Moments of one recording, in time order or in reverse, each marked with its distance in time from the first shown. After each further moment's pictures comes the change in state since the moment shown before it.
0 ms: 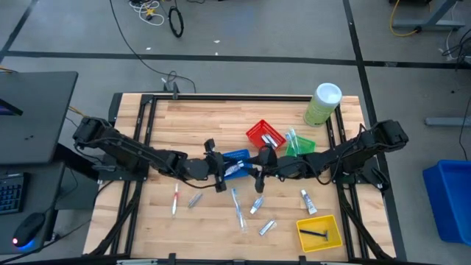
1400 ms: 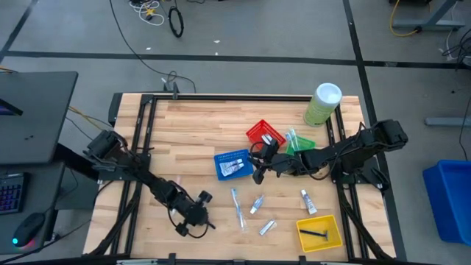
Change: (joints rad) left arm -0.303 0.283 -0.175 -0.061 0.576 0.114; right arm -0.054 0.000 0.000 -0.227 0.103 0.086
